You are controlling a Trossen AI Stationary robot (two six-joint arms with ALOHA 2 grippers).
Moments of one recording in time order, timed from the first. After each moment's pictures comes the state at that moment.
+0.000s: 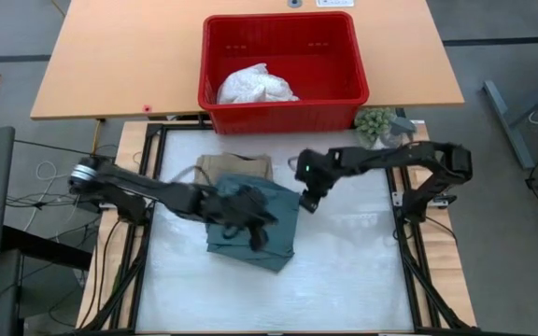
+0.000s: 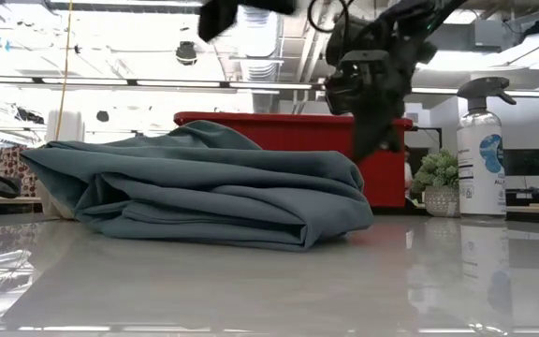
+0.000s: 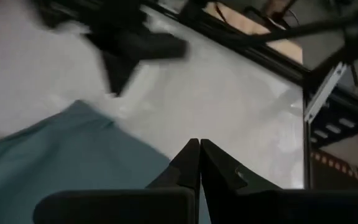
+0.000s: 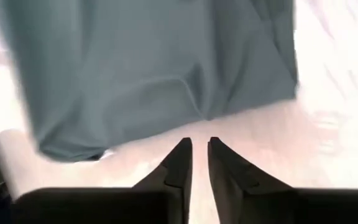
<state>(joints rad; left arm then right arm) -0.24 1.55 1.32 -0.36 -0.28 -0.61 -0.21 1.56 1.04 -0.58 -0.32 0.42</state>
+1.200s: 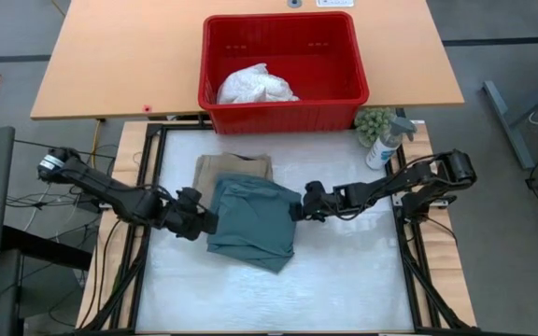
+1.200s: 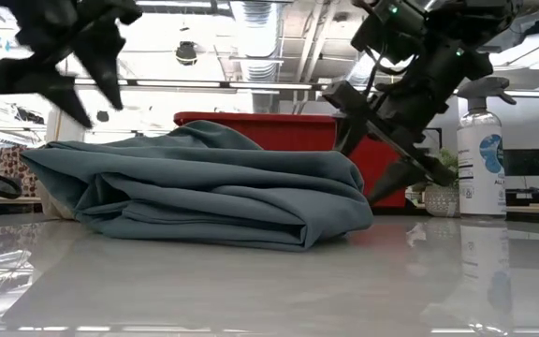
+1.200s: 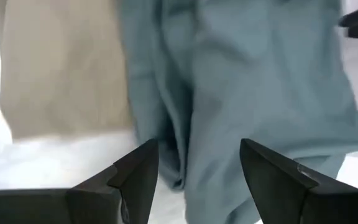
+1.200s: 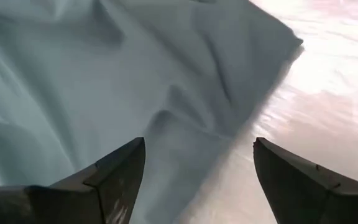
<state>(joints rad) -0.38 1.15 0.82 -0.80 -0.41 -1.60 0.08 1.56 0.76 -0.07 0.20 1.34</state>
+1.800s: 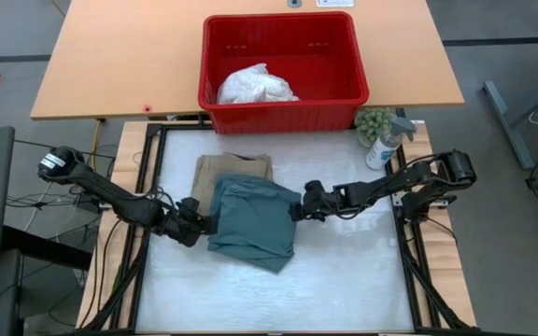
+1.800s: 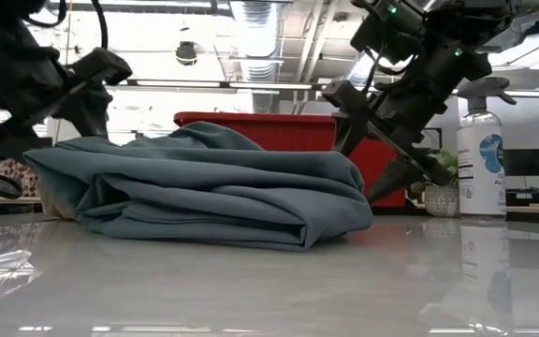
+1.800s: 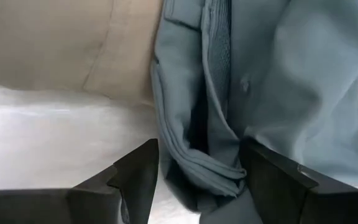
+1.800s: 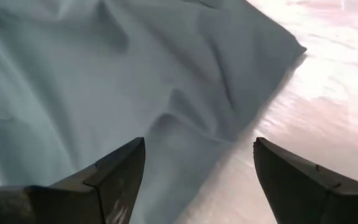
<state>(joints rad) -0.42 1.15 0.51 -0.37 -0.43 -1.85 0.08 1.56 0.76 -0.07 0.19 1.30</state>
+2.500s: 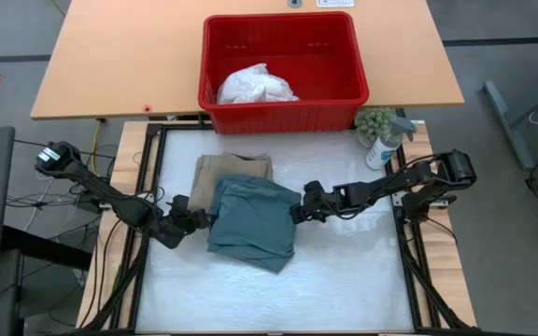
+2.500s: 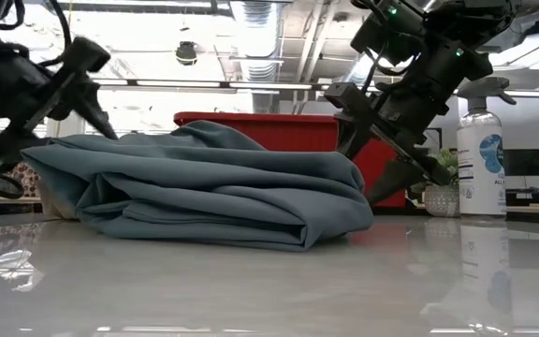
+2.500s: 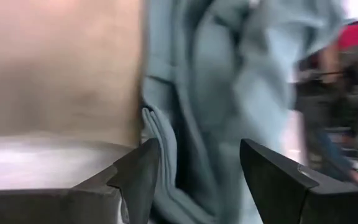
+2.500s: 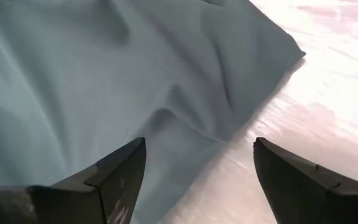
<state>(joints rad) -0.53 0.99 0.33 -0.14 -0.73 -1.88 0.08 1.56 0.76 -0.08 0.18 1.22</state>
